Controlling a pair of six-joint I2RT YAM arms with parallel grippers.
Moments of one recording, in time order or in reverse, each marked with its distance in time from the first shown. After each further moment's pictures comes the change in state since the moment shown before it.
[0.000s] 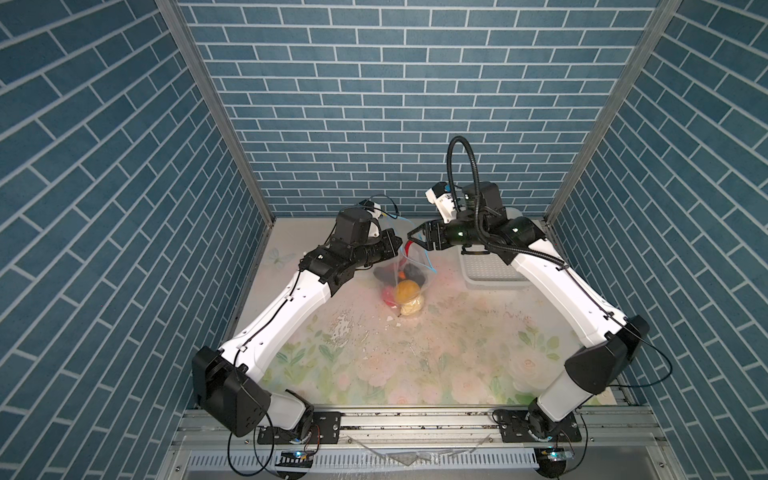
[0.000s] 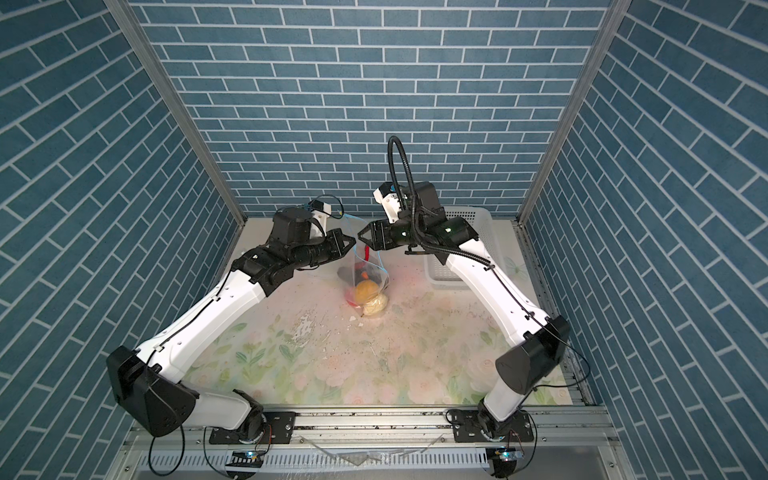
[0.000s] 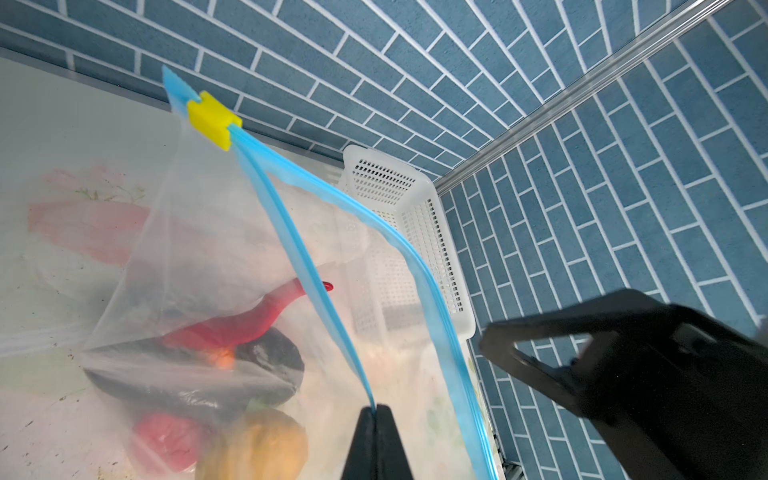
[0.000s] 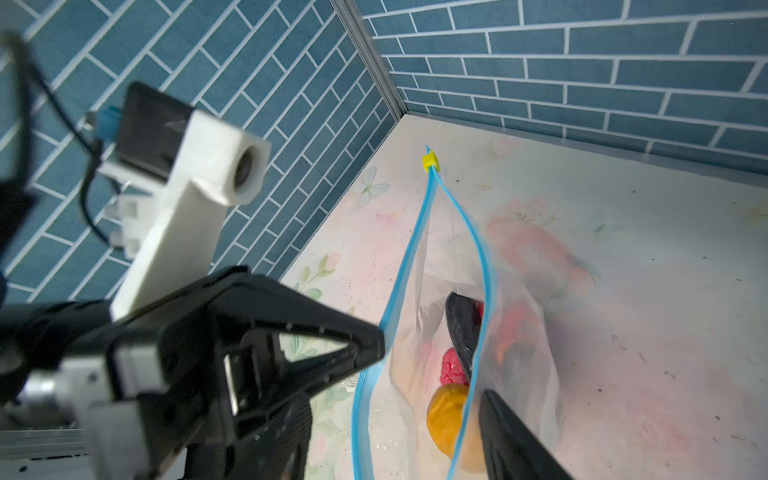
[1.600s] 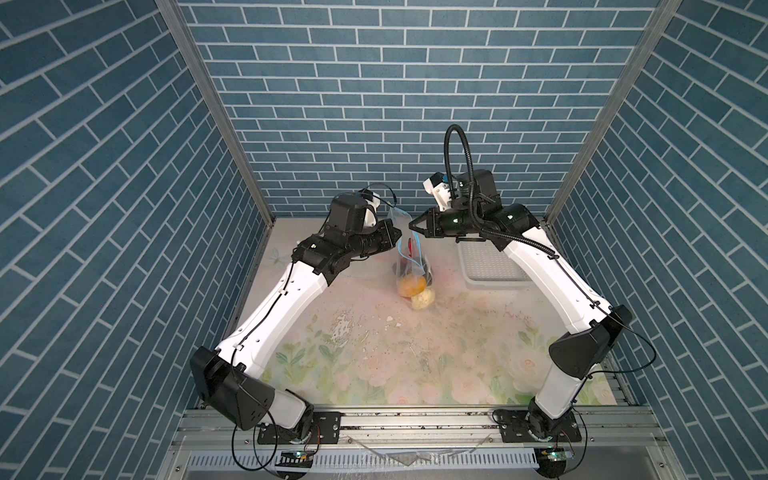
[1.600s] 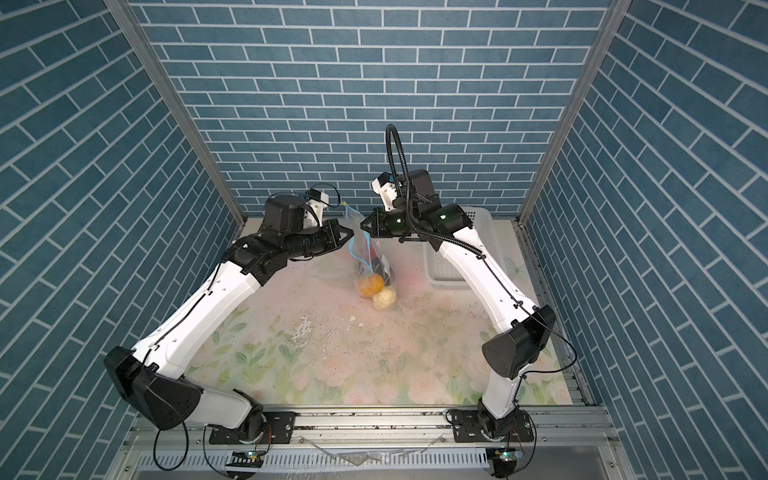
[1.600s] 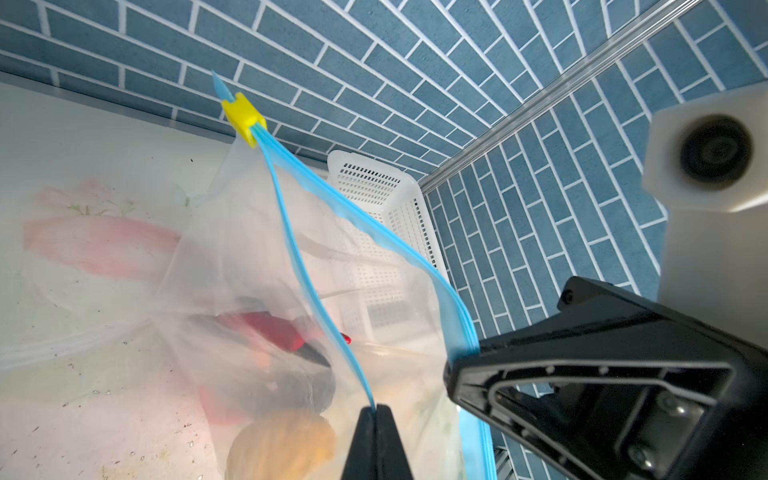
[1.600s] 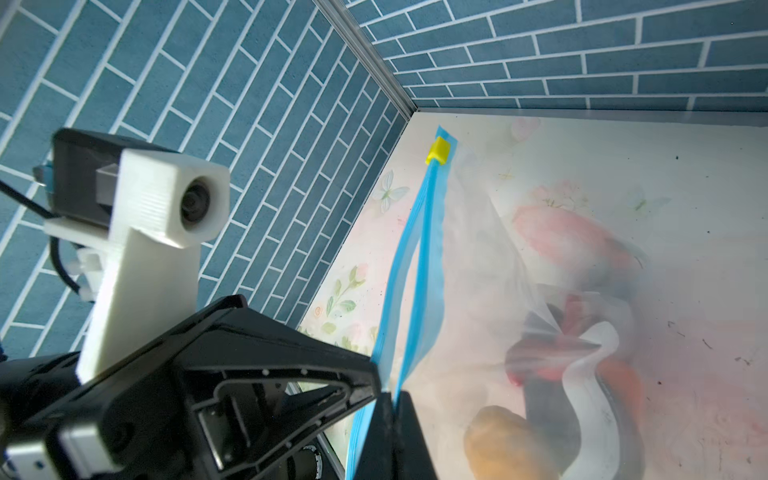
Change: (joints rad) left arm 0.013 0.033 0.157 -0.120 0.060 0.021; right arm -0.005 0.205 0.325 -0.174 -0.061 0.195
